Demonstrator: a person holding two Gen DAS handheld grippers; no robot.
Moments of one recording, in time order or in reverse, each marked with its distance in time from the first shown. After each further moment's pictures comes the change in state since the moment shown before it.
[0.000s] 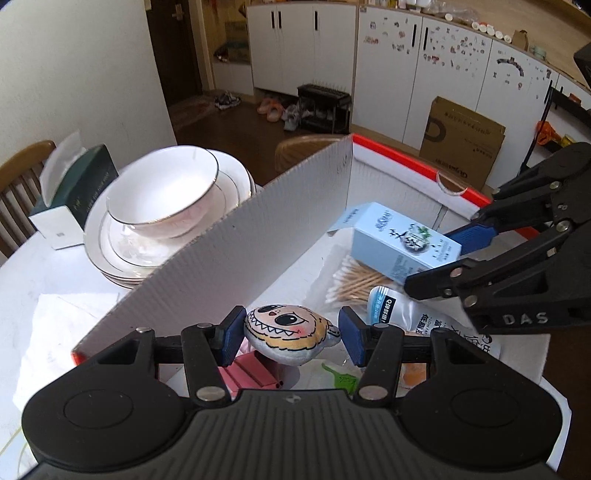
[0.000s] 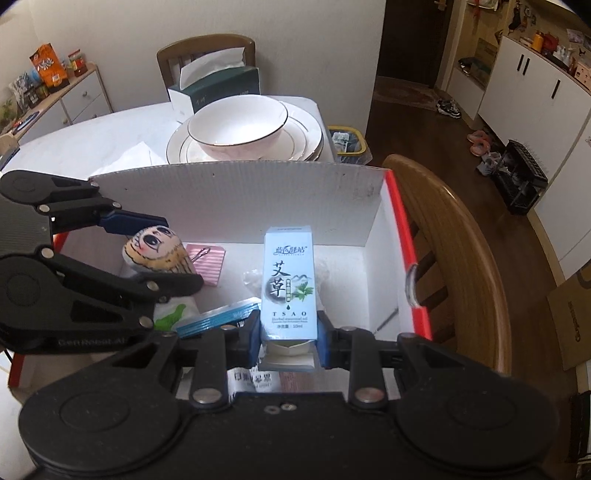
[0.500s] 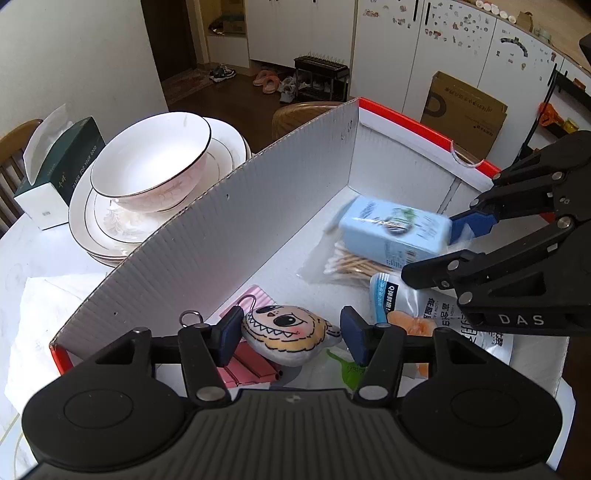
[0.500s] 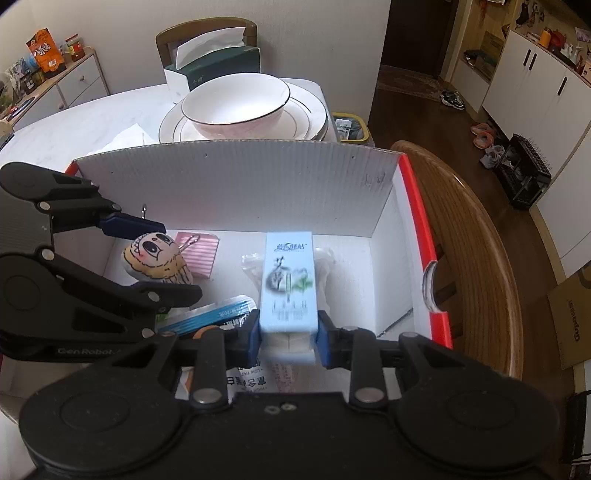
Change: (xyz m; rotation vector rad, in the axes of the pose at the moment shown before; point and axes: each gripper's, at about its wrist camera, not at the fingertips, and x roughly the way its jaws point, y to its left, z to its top) left arm 0.019 0.005 -0.001 -0.004 0.089 -0.013; right arm 0.016 -0.002 -0.001 -0.010 0.038 -0.003
